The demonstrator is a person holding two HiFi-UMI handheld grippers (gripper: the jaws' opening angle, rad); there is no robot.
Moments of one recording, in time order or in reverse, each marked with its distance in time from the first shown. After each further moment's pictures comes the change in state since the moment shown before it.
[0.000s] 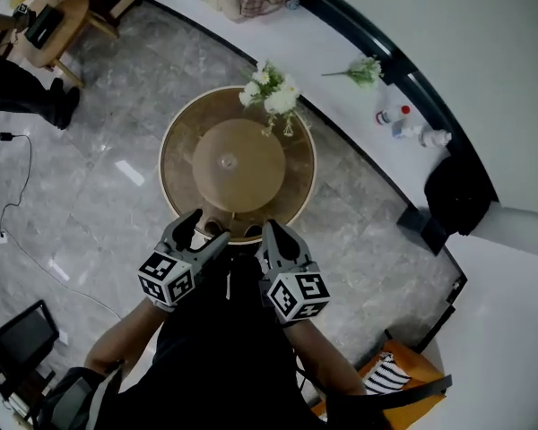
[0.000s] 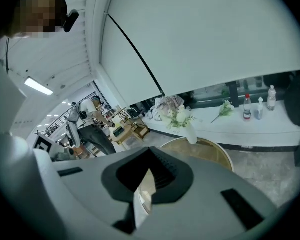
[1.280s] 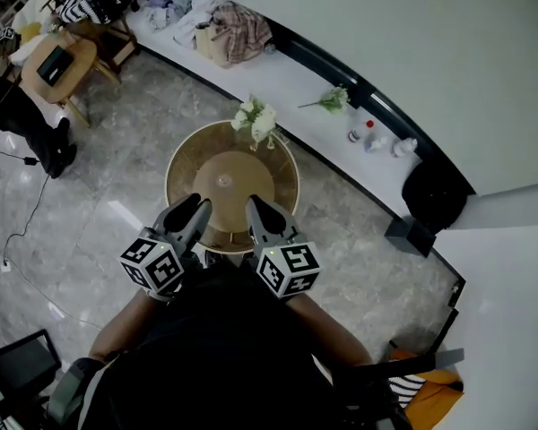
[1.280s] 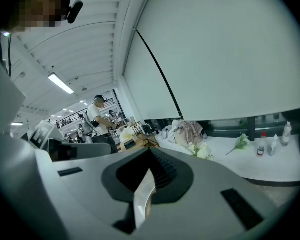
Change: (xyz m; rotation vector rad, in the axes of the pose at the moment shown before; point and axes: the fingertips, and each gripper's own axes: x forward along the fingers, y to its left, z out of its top) left arm -0.100 -0.084 0.133 -0.039 -0.301 -0.065; right arm -0.065 0.106 0.105 -0.186 -0.184 0.117
